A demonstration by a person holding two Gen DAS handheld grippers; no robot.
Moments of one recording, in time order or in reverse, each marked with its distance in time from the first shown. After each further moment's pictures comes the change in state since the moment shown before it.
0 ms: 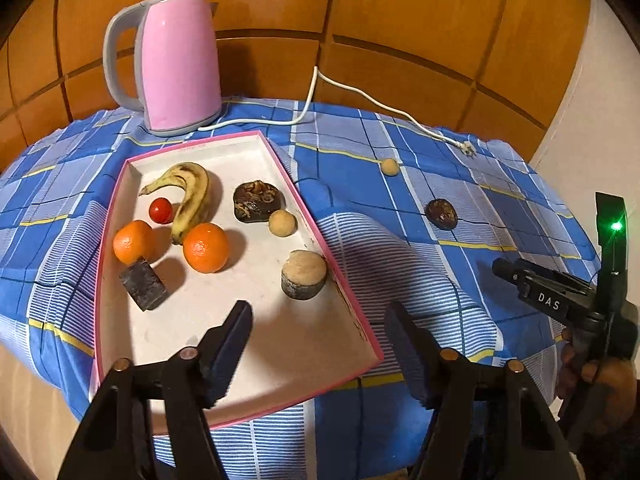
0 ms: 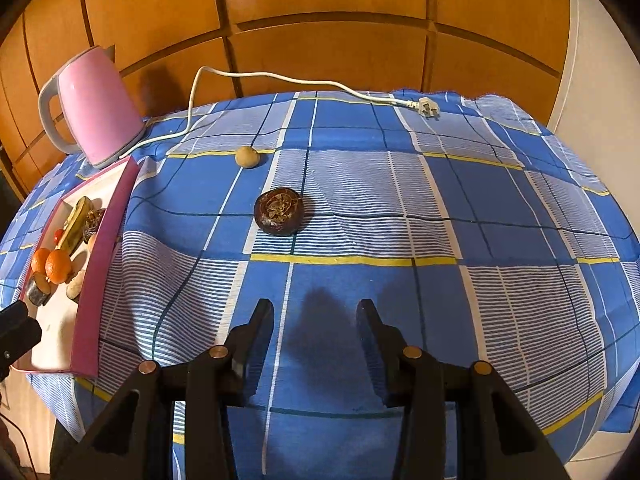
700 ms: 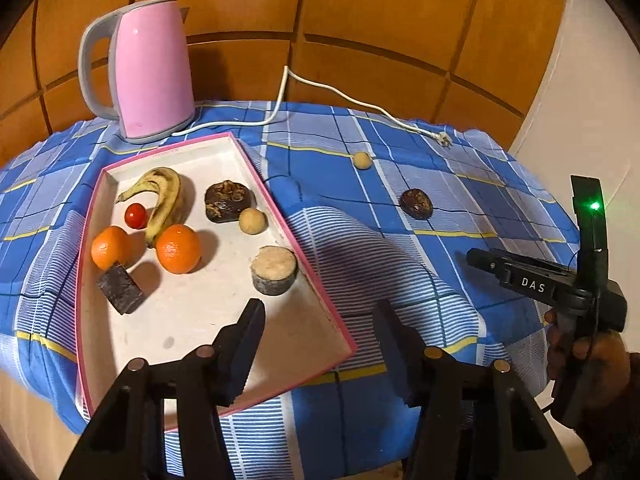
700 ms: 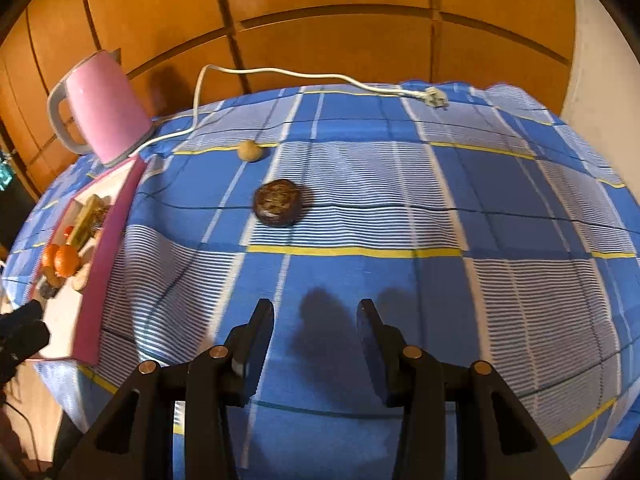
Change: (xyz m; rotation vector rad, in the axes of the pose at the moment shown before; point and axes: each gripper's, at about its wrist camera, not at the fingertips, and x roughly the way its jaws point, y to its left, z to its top) left arm 0.000 -0.011 -0.004 0.052 -0.003 -0.063; right arm 0.007 -0.014 -0.005 0.012 0.017 0.097
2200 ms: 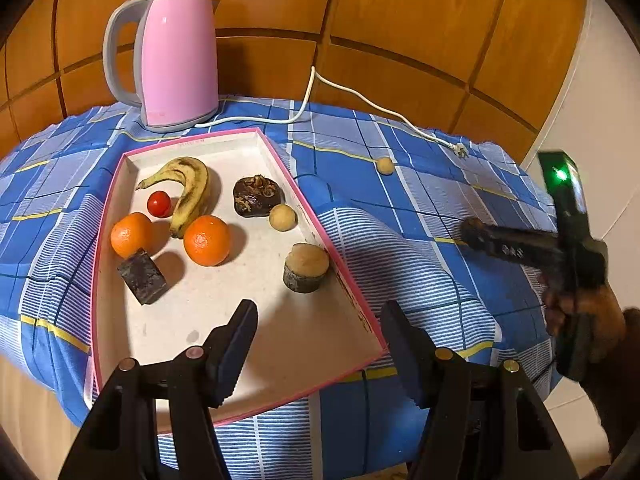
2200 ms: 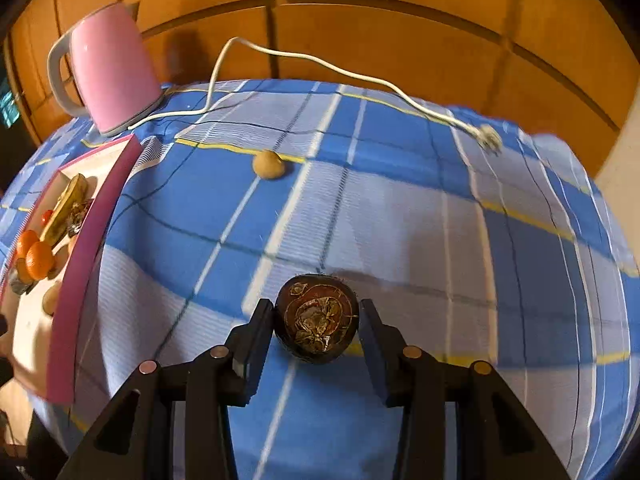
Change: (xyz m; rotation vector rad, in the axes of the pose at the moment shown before) left arm -0.003 0.019 -0.002 -0.055 -0.009 0.018; right arm 0.041 0.016 0.053 -0.186 0.064 -0.053
